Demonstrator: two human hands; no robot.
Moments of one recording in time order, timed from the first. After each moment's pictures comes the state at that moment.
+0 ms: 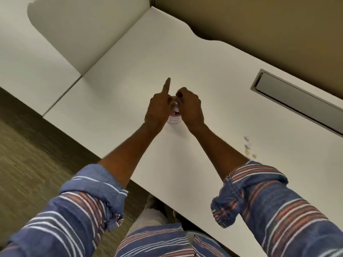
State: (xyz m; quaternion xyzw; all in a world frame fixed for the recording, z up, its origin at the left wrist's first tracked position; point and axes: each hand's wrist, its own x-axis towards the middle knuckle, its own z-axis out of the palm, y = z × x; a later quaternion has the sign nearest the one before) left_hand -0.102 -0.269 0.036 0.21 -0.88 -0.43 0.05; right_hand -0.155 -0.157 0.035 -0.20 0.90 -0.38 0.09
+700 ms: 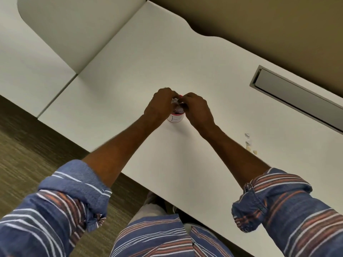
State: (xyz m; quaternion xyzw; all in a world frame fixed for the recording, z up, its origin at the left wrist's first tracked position) left_hand -0.110 -0.285 0.055 0.13 -0.93 -0.33 -0.05; right_hand -0.154 -0.139 0.032 -0.32 0.92 -0.20 0.06
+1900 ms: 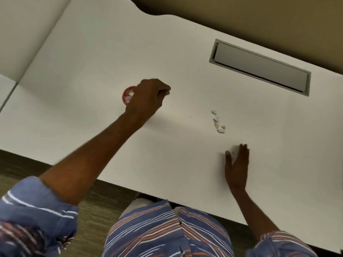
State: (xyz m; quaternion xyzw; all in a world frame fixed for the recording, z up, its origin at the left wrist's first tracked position) left_hand -0.122 -0.205 0.072 0.00 -0.93 -0.36 0.06; right_hand 0.012 0.160 -0.070 0.15 0.96 -0.25 0.01
